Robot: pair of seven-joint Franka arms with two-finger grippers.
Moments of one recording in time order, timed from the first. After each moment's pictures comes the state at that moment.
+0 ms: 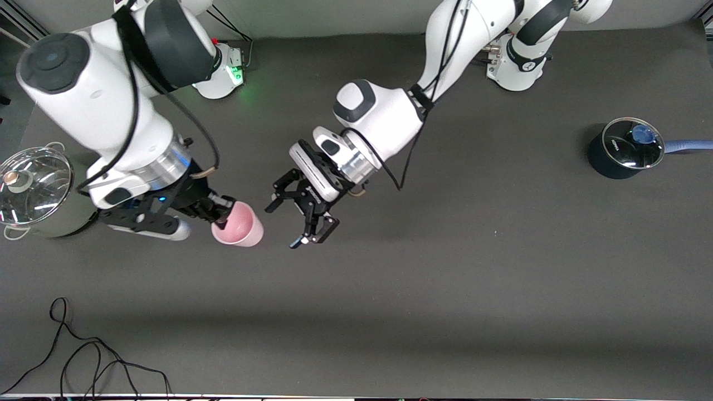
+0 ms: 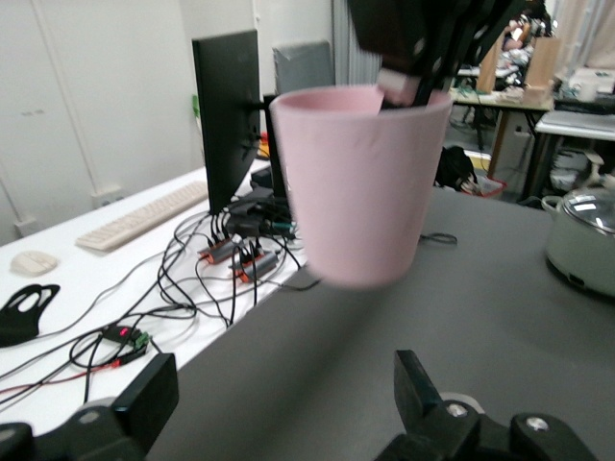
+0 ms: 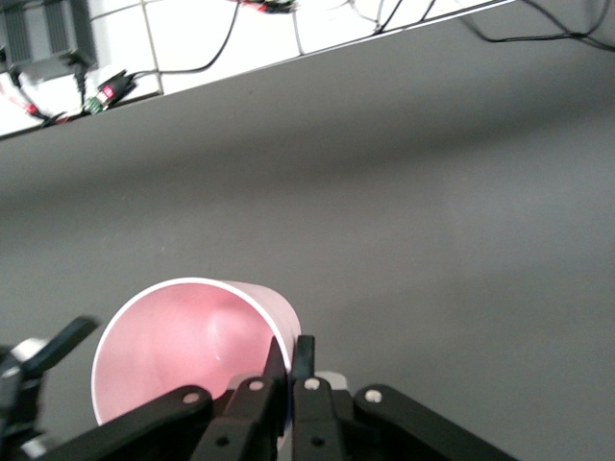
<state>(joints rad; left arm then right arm) -0.61 0.75 -0.37 -1.26 -0.98 3.15 1.25 0.41 0.36 -0.06 -1.22 0.01 1.77 0.61</state>
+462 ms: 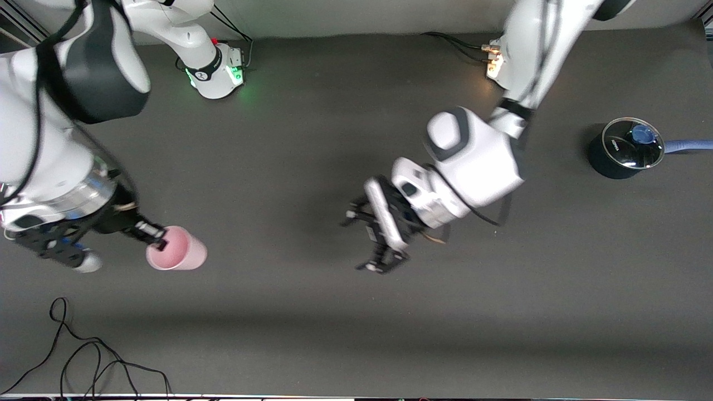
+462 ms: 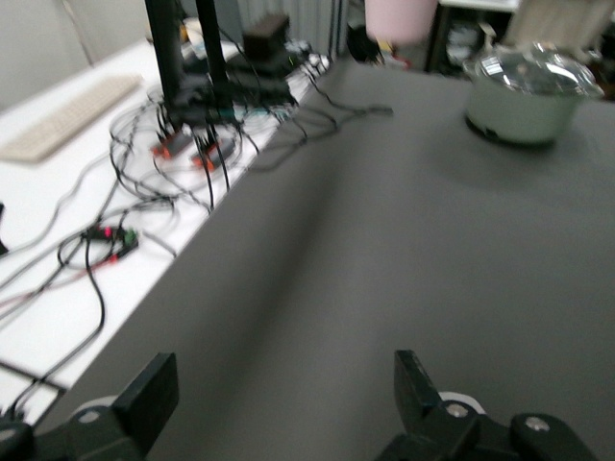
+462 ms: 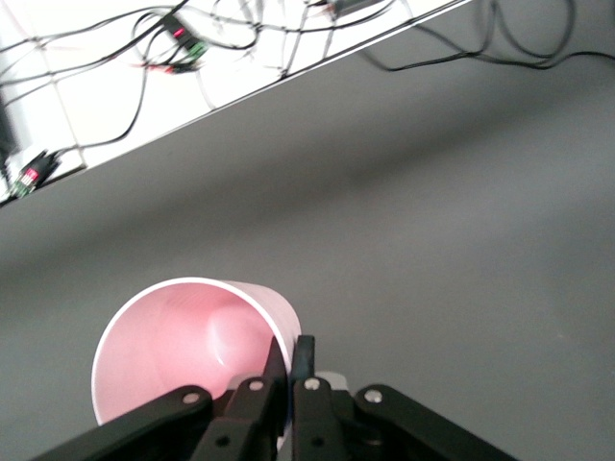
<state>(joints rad) -0.26 0.56 -0.32 -1.42 -0.76 2.49 1.25 0.24 0.37 -0.07 -1.22 0.01 1.77 0.61</state>
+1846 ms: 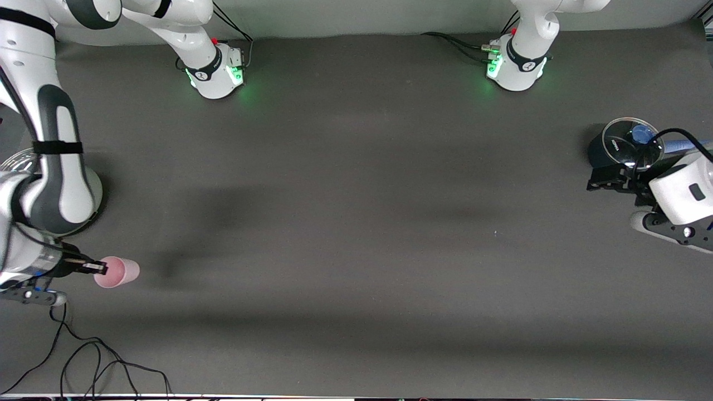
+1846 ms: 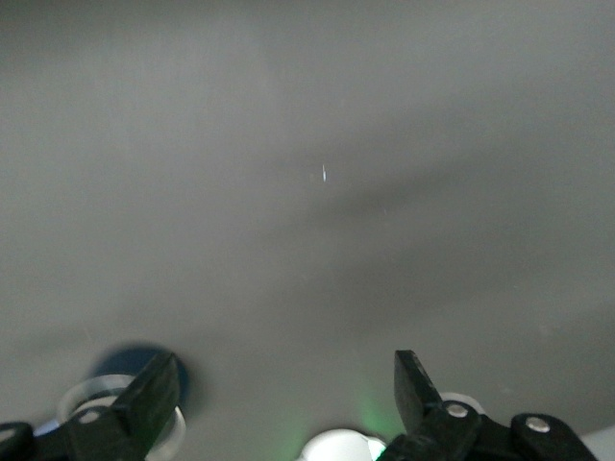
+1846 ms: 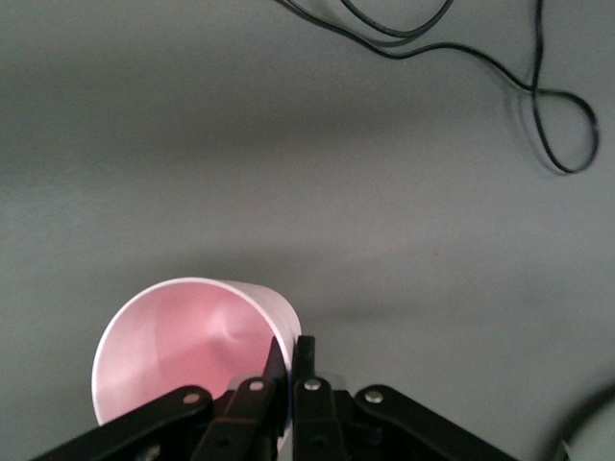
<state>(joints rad) -0.17 0.42 0.16 -1.06 -0.14 1.21 0.20 -0.13 0.57 -0.08 -1.60 -0.01 2.23 -0.03</state>
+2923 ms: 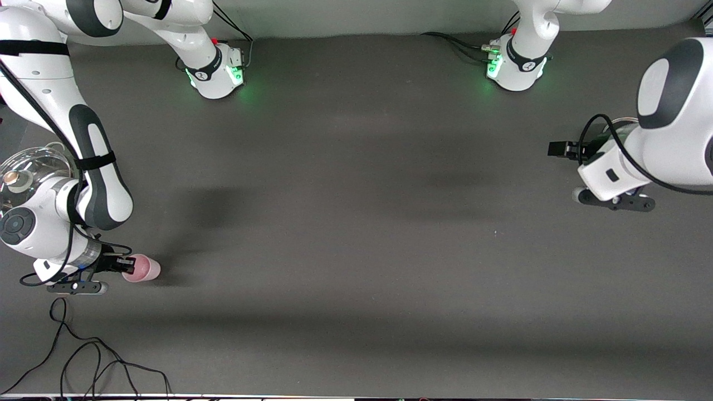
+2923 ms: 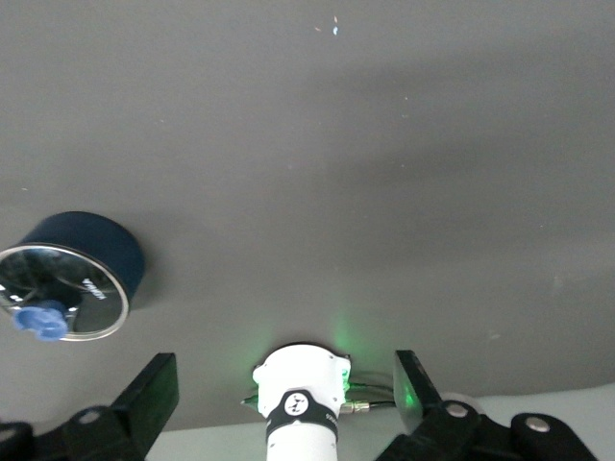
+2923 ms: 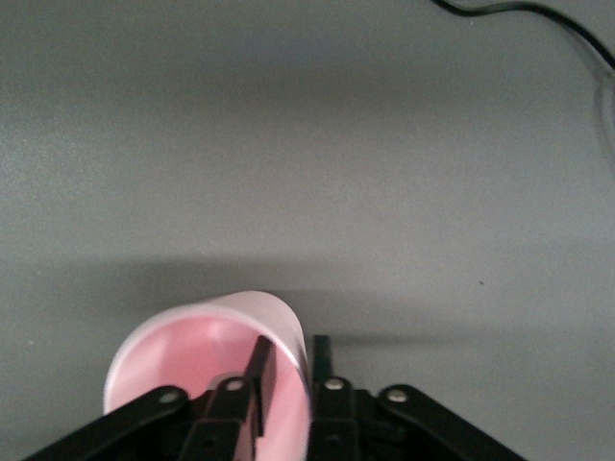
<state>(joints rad) -0.18 0.16 0.04 -1.60 -0.04 1.32 0.00 -0.14 0.61 -0.07 -1.74 -0.01 2.45 -0.15</state>
